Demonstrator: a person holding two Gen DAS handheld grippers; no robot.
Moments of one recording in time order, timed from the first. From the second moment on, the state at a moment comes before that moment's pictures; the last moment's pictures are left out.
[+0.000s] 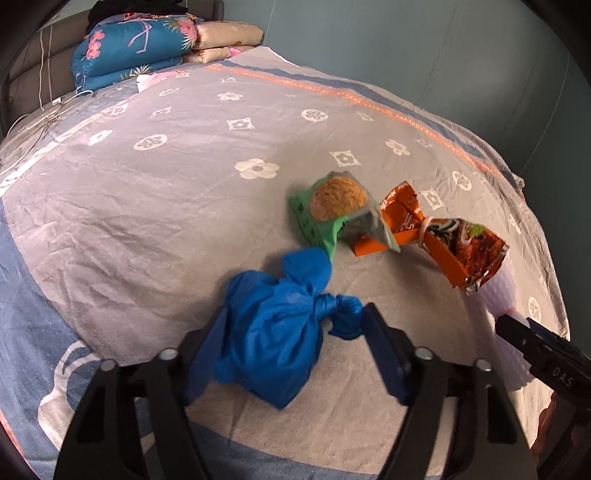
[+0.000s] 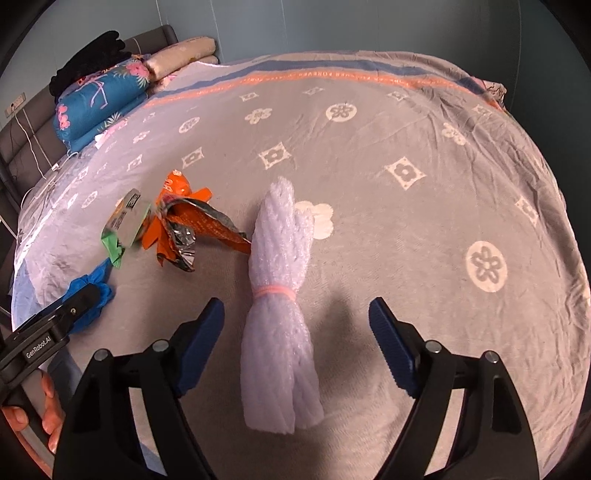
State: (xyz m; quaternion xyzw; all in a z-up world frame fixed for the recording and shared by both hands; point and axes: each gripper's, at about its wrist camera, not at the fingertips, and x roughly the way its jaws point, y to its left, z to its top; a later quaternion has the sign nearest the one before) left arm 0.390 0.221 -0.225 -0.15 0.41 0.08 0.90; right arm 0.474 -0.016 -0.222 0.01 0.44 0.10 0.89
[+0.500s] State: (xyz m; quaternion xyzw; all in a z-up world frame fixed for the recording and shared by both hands) left arm 0.384 0.223 -0.218 -0.17 0.40 0.07 0.90; right arm 0.477 -0.006 -0.235 0.00 0.46 0.10 0.88
